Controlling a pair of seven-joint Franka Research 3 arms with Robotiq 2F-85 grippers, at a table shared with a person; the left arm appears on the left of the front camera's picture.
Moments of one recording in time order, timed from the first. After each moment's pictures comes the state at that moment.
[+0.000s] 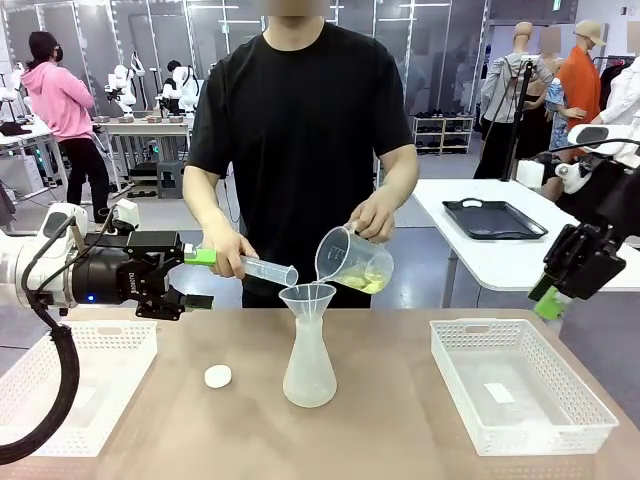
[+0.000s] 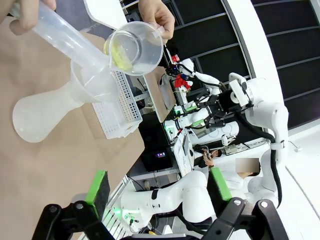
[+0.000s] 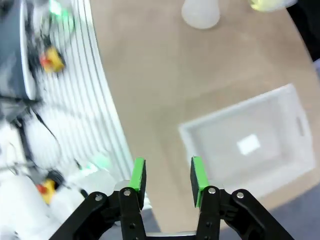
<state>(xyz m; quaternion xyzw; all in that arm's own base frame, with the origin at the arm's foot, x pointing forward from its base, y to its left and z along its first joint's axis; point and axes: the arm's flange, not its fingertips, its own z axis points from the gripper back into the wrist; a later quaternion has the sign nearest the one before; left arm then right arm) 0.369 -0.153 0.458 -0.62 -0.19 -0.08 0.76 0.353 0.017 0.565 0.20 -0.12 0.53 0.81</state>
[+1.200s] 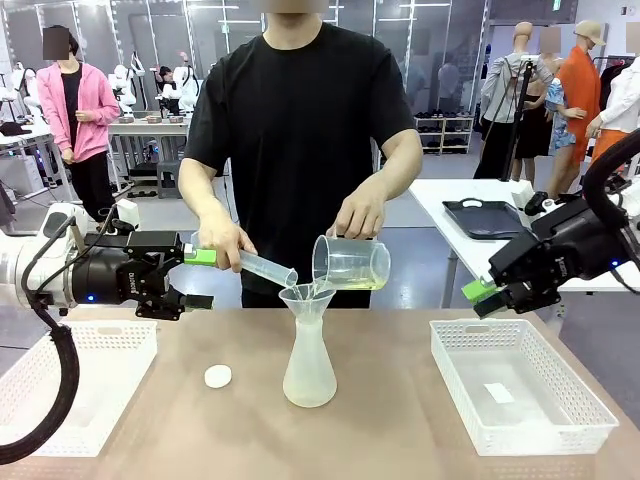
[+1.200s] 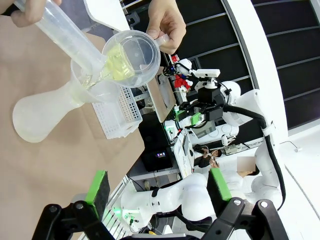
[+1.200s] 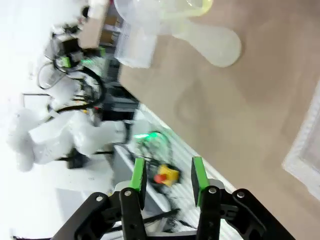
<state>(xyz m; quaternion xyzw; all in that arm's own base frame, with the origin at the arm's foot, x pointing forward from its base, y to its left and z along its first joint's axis) 0.369 -0.153 0.458 -0.62 -0.19 -0.08 0.76 0.369 0.022 0.498 0.50 -0.06 0.11 0.86</state>
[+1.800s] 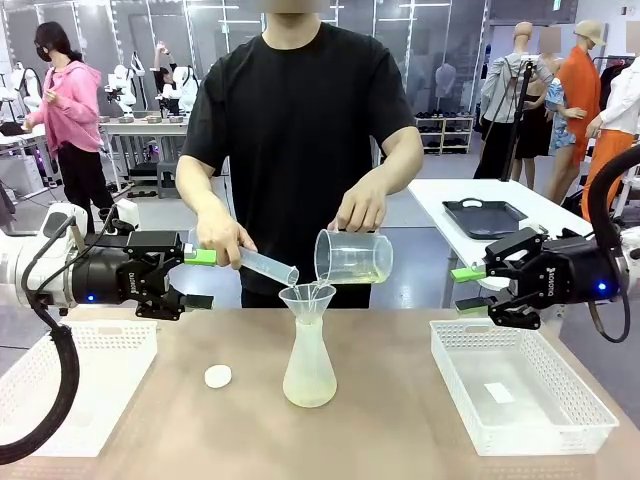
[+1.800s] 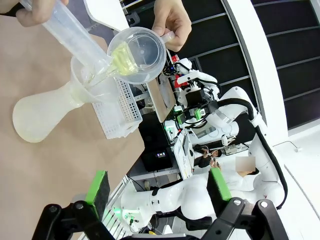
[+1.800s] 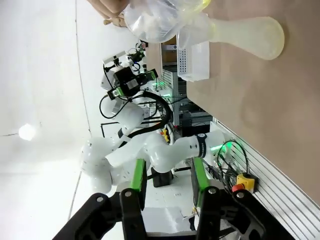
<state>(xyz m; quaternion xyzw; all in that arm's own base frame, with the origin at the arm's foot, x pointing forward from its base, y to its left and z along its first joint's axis) 0.369 -0.153 0.458 -0.62 -0.19 -0.08 0.76 0.368 0.021 0.458 0.63 0.01 -0.03 0.77</state>
